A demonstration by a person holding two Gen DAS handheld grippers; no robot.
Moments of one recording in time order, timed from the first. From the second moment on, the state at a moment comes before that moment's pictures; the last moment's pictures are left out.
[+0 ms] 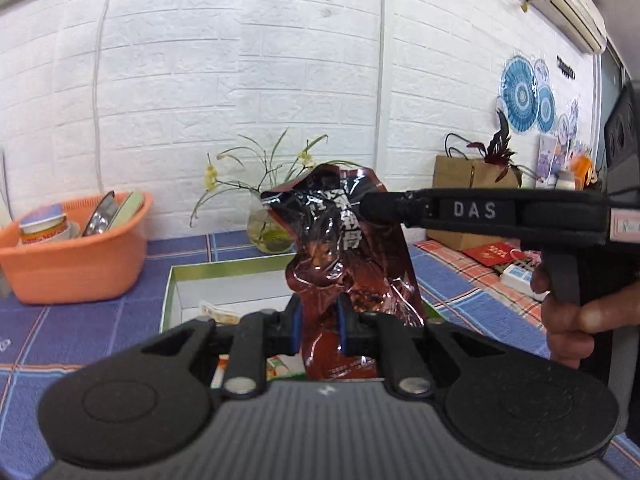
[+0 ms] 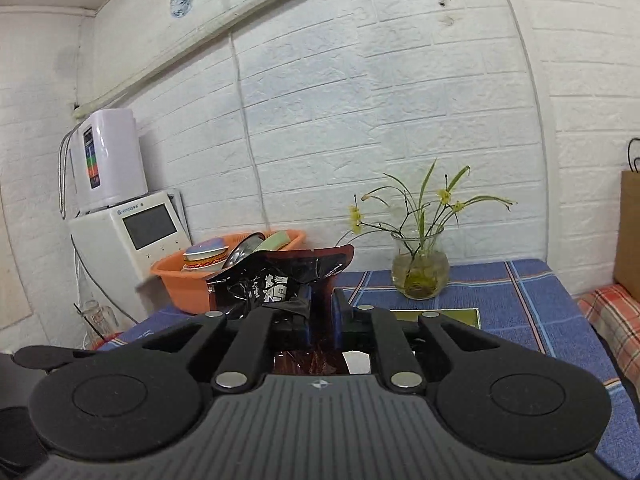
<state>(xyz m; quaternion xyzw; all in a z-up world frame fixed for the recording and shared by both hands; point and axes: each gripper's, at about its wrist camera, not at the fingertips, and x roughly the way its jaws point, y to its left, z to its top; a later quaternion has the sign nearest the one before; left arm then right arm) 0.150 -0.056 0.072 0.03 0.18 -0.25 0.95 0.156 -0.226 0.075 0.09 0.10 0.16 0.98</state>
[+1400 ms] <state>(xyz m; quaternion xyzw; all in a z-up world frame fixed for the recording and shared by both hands) 0.208 -0.040 0.032 0.06 0.17 -0.15 0.97 0.200 -0.265 0.019 0.22 0.13 0.13 0.96</state>
